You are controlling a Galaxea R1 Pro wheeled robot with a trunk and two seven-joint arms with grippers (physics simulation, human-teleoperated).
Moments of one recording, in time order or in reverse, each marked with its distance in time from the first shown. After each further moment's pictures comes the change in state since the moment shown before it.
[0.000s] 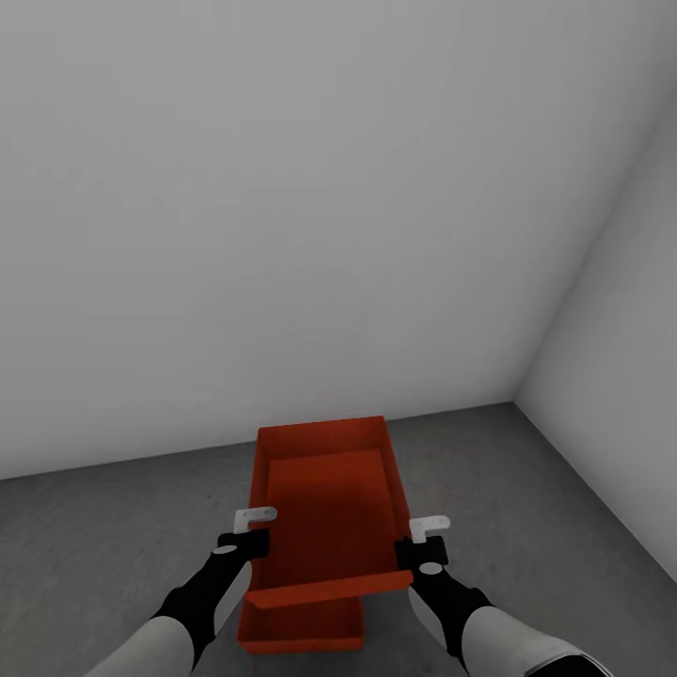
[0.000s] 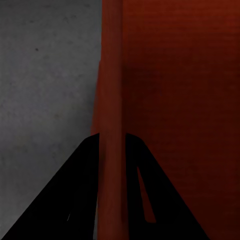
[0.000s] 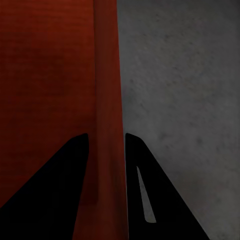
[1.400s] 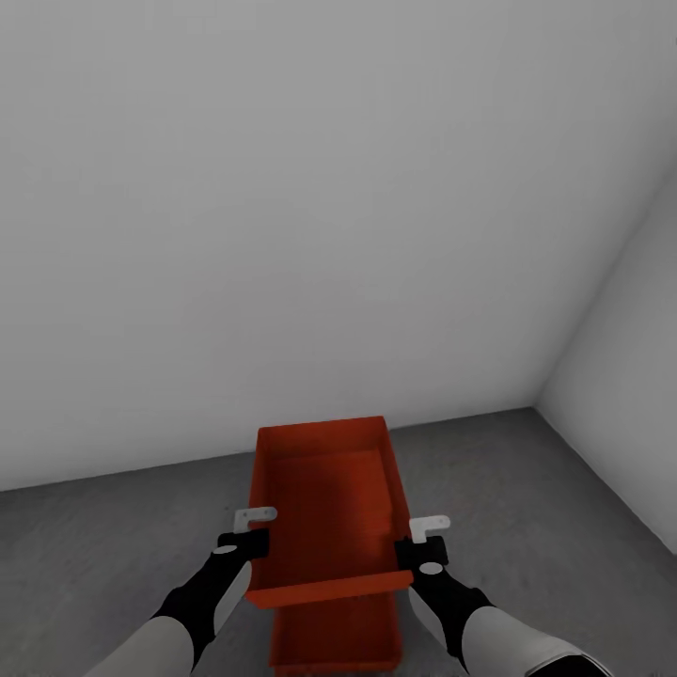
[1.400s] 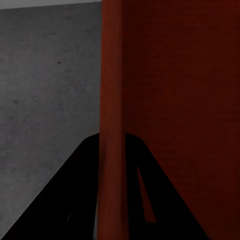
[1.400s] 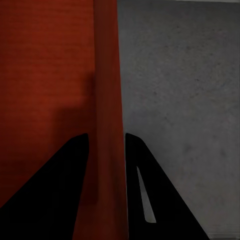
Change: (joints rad) left arm 0.000 -0.001 0.000 0.000 -0.001 0.000 0.001; right arm 0.000 -0.001 -0.001 0.000 0.000 -0.001 0.001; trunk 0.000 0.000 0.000
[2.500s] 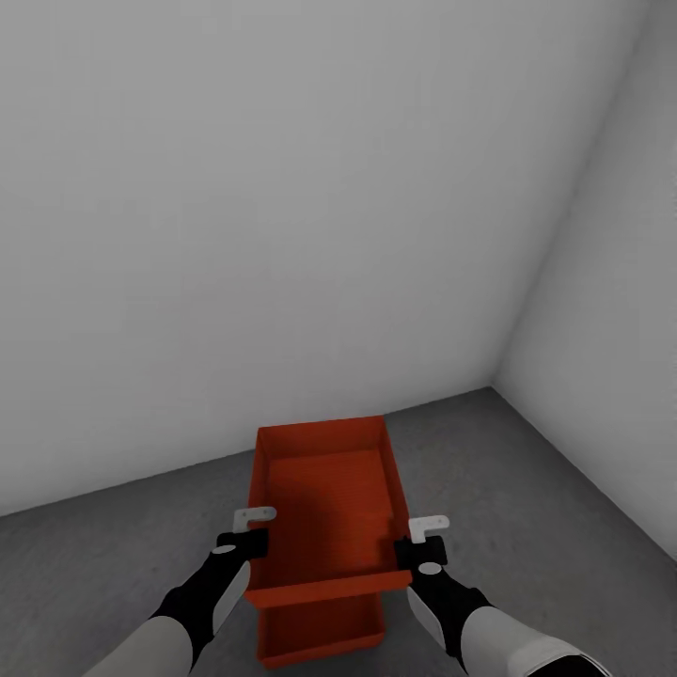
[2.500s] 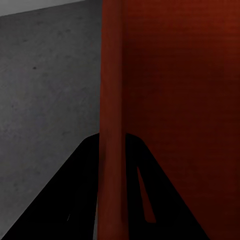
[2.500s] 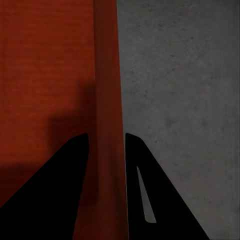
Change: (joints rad) left arm 0.000 0.004 0.000 -0.001 0.001 0.000 -0.006; right arm 0.000 0.004 0.001 0.000 0.000 0.000 -0.006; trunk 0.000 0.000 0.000
